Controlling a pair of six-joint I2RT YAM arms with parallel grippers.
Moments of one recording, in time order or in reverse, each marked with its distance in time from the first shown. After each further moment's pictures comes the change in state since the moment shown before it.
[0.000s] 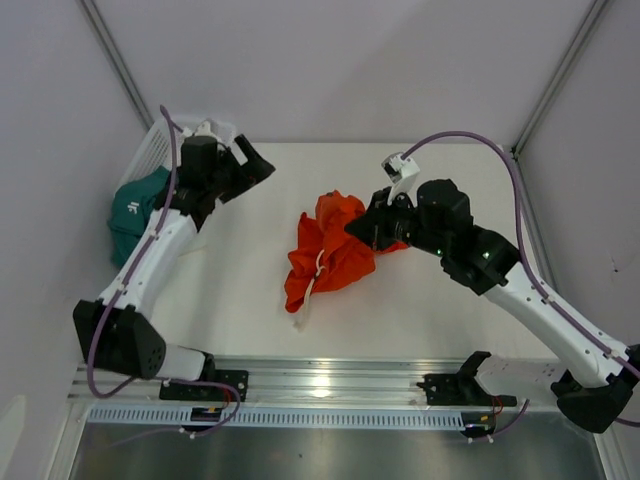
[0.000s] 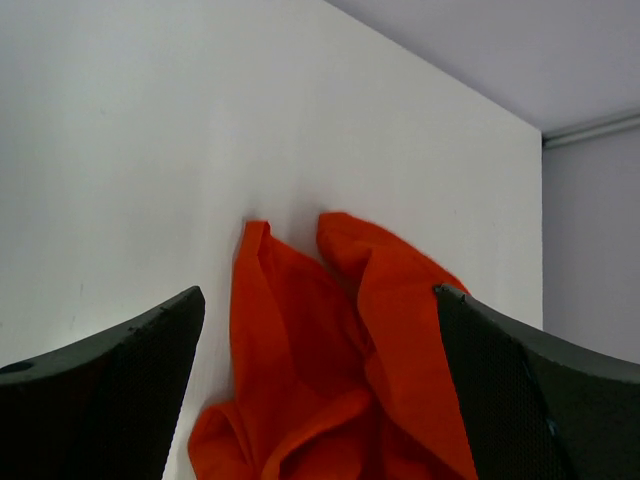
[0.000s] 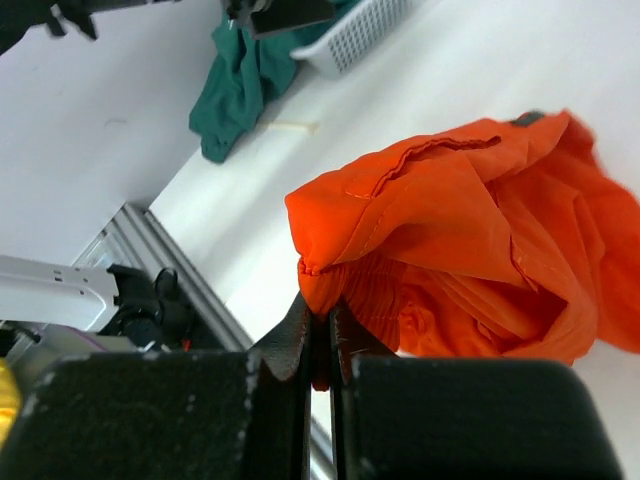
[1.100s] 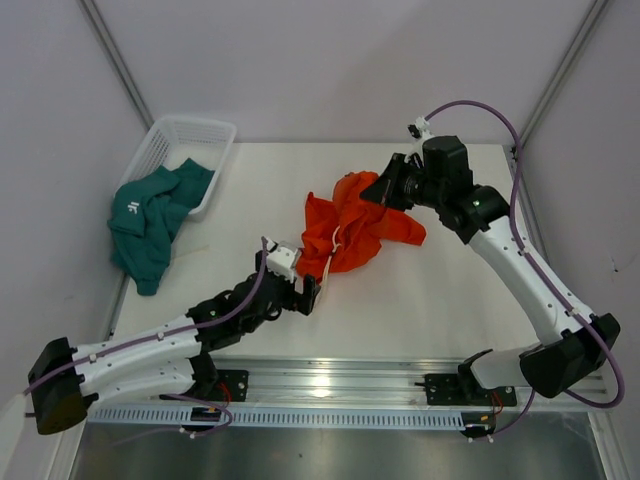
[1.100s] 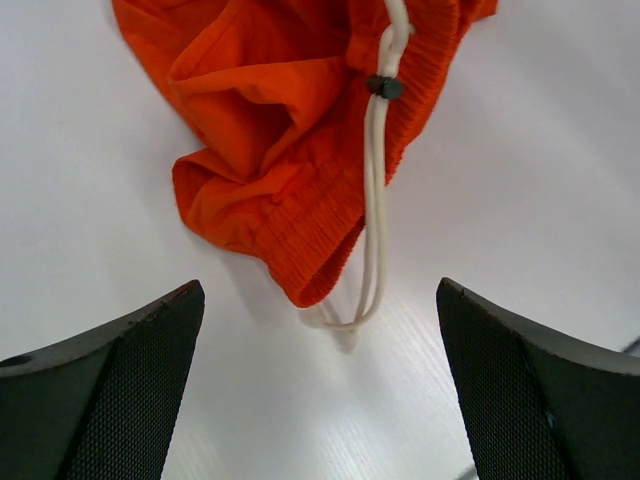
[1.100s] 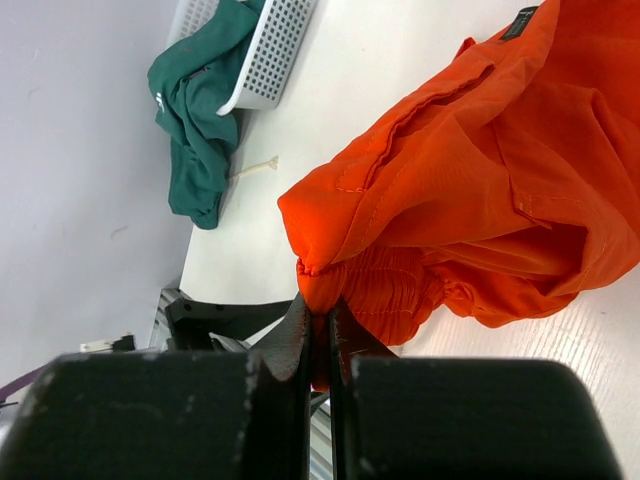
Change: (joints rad) left arm -0.827 -0.566 -0.871 0.392 -0.495 0.380; right arm -0.291 0.236 0.181 -0.124 -0.137 0.273
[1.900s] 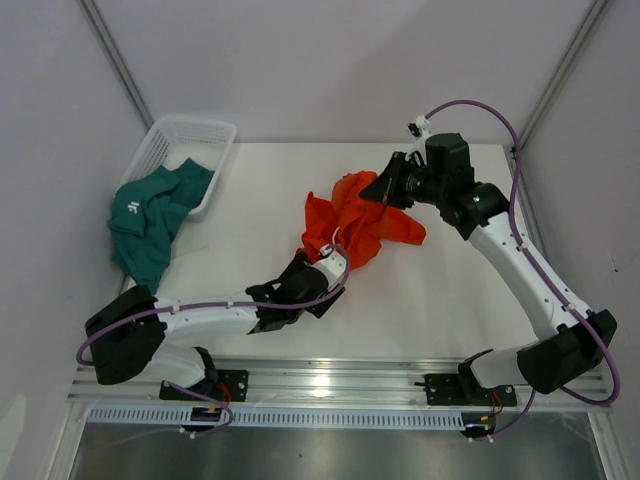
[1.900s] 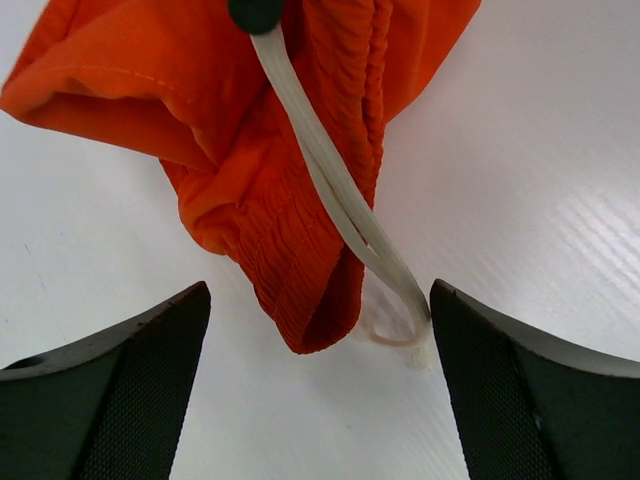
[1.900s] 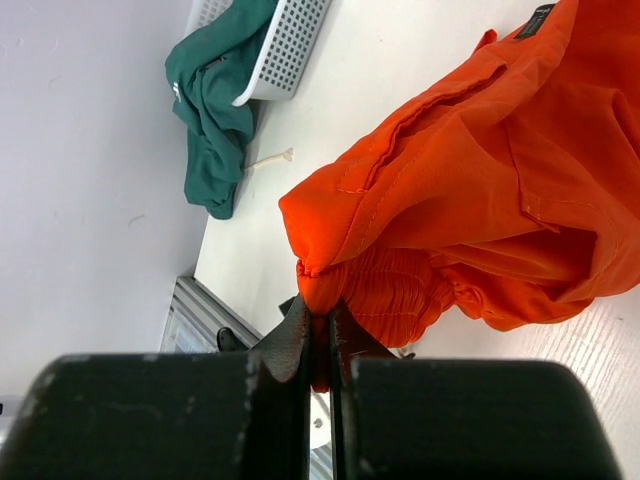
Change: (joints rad) left arm -0.034 0.485 0.160 0.006 -0.075 0.251; right arm -0.034 0.020 0.000 0.016 -0.085 0.000
